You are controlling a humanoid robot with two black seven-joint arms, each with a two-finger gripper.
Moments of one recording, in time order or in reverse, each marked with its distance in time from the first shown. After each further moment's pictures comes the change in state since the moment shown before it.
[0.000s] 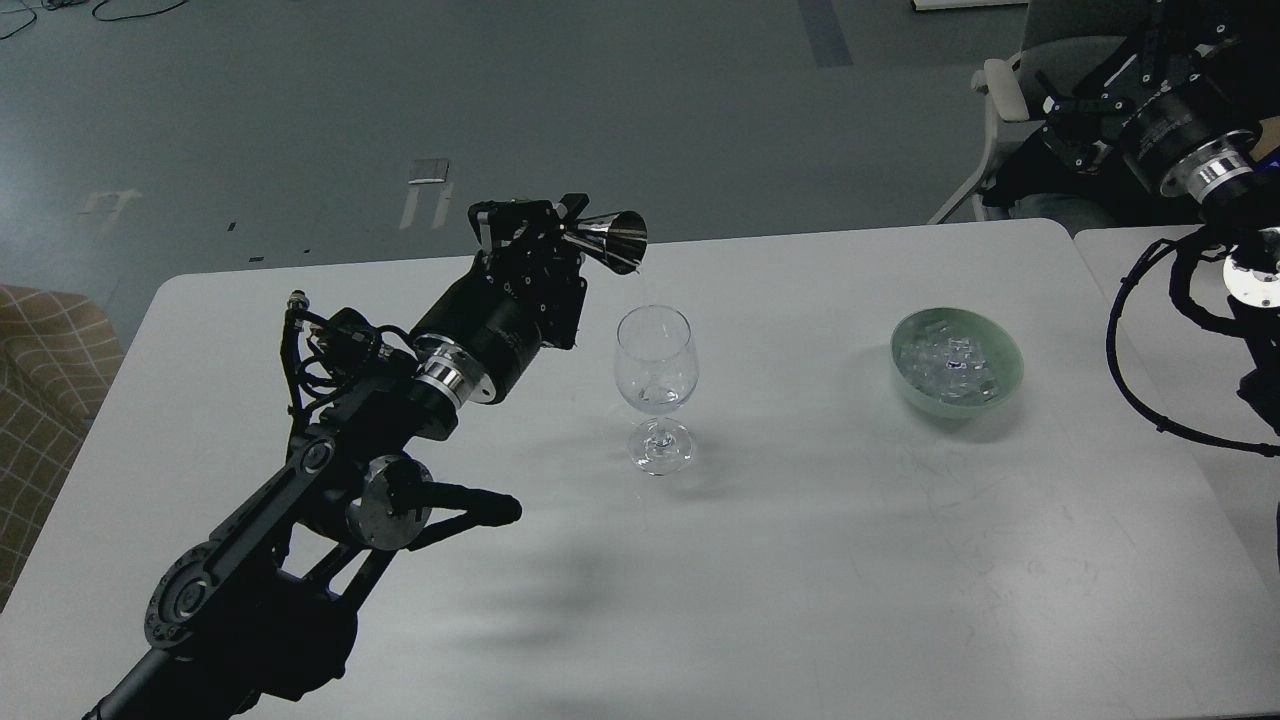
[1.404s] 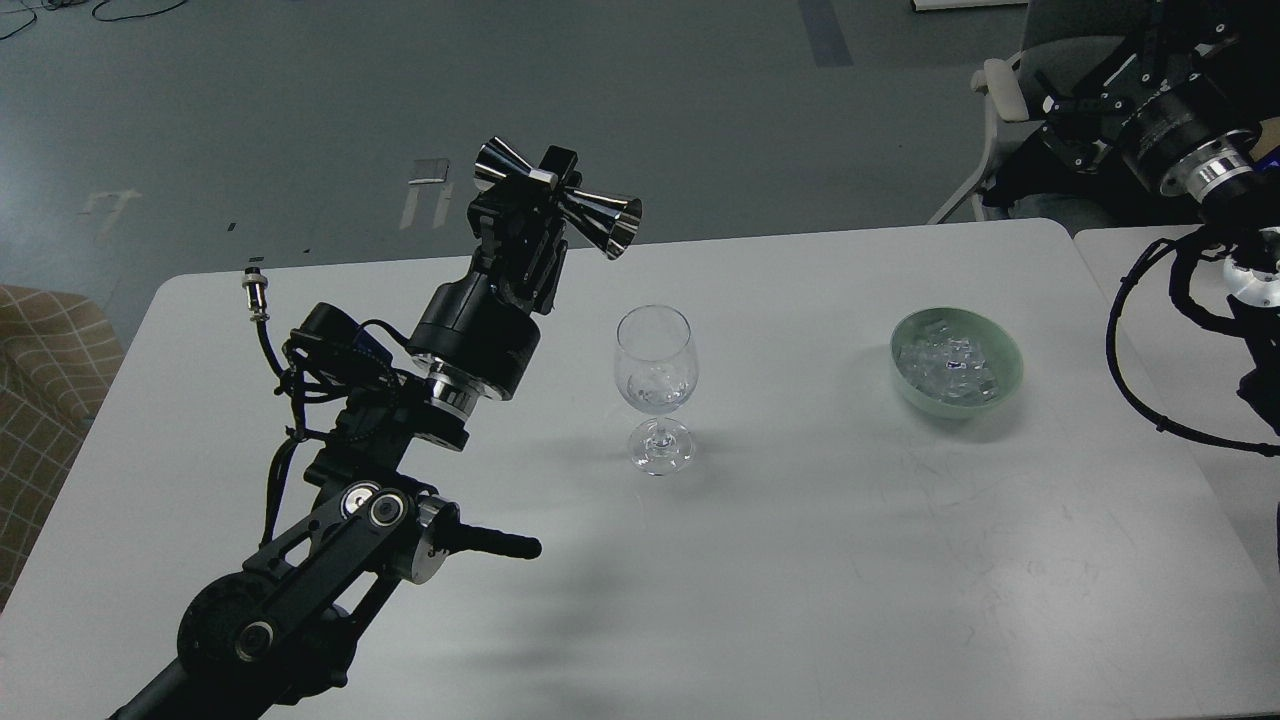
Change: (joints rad) left arm 0.020 0.000 0.084 0.053 0.400 0.050 -0.303; right arm 0.000 0.000 0.000 0.002 0.000 0.000 0.000
